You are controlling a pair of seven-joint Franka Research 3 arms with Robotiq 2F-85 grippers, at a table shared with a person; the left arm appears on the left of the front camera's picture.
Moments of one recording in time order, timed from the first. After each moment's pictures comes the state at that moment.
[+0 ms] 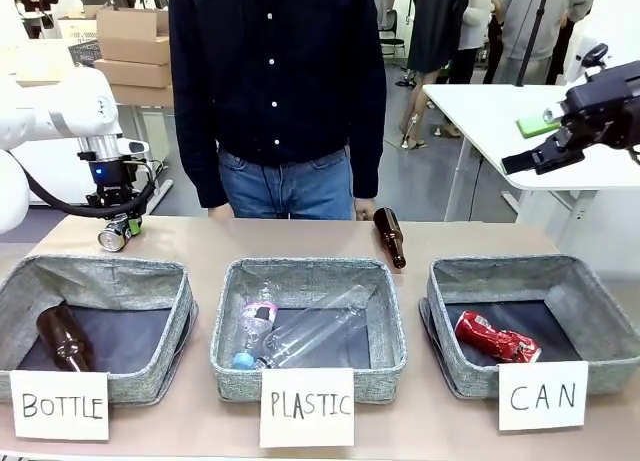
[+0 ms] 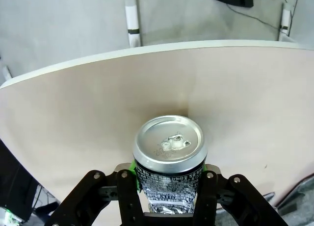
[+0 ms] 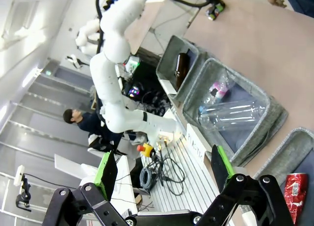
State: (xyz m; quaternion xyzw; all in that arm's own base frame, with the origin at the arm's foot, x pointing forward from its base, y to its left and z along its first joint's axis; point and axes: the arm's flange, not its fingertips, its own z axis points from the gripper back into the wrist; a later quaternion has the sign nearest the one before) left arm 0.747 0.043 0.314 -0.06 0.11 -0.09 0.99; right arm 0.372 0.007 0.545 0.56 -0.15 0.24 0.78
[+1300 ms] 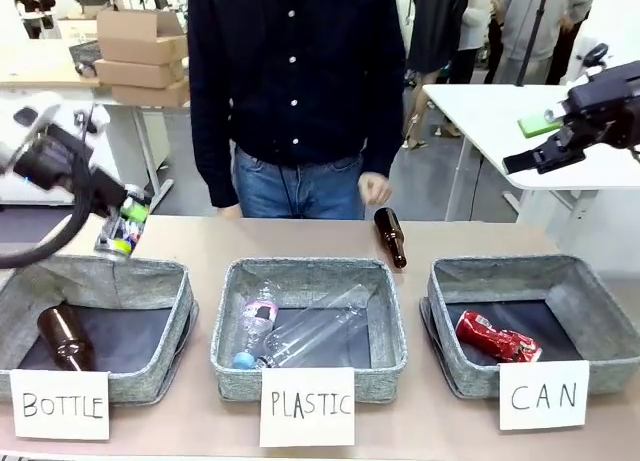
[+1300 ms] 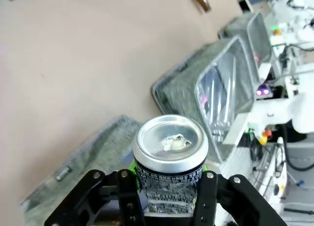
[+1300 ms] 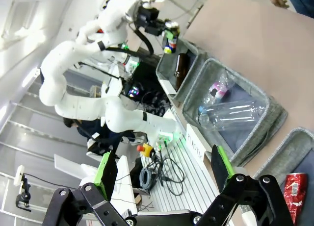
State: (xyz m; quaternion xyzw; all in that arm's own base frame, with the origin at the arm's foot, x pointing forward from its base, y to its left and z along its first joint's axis) left arm 0.475 -0.001 0.452 -0.38 -0.14 -0.26 0.88; right arm 0.372 0.007 0.545 0.56 -0.15 0.24 0.78
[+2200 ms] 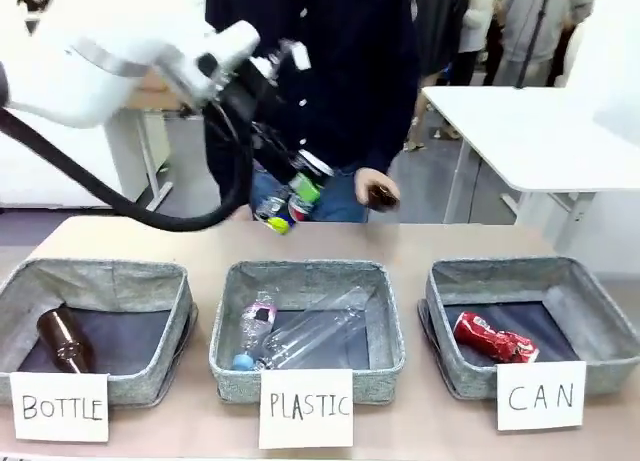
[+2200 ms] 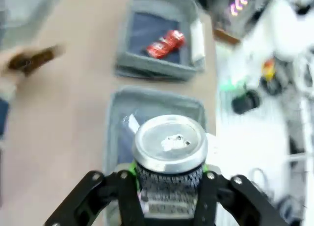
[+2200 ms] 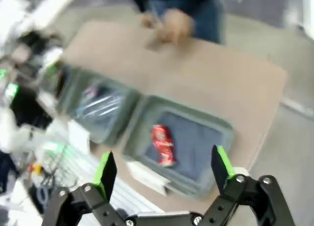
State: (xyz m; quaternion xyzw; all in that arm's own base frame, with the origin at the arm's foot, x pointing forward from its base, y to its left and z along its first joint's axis) left arm 0.421 -0.331 0.556 -0.31 -0.18 -0.67 0.65; right arm 0.264 -0.185 0.631 0.24 -0.33 0.15 0.90
